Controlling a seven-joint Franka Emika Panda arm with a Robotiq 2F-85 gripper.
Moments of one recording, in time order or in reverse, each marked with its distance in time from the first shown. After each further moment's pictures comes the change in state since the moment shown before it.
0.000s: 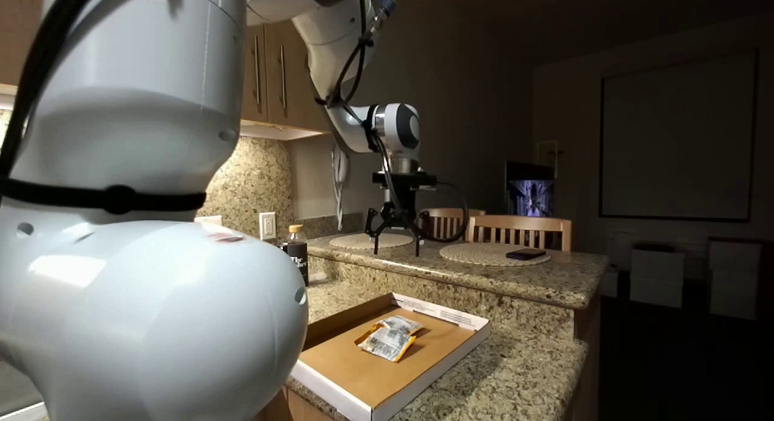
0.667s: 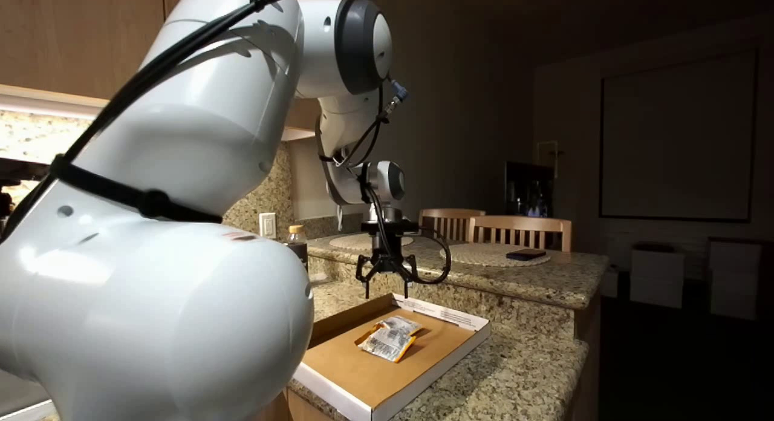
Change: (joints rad) arm 0.077 0.314 0.030 0.155 -0.123 0.024 0.150
